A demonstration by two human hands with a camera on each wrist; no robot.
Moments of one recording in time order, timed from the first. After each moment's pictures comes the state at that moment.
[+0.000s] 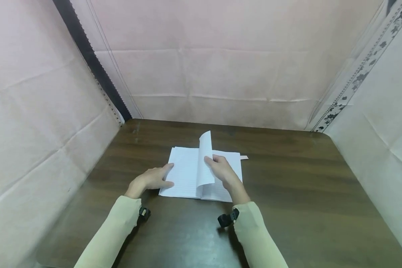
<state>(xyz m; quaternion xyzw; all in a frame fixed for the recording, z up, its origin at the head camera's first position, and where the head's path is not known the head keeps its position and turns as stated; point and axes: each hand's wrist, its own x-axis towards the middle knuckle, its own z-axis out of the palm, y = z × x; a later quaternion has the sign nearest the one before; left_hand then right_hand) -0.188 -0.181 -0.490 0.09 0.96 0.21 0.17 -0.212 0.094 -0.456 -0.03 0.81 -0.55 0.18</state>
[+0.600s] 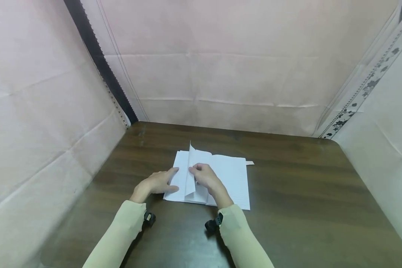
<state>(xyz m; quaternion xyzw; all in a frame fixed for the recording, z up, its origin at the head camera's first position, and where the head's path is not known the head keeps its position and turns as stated) -0.185 -0.180 -0.490 0.08 0.96 0.20 0.16 -0.211 0.029 -0.478 -0.08 0.82 -0.54 0.18</state>
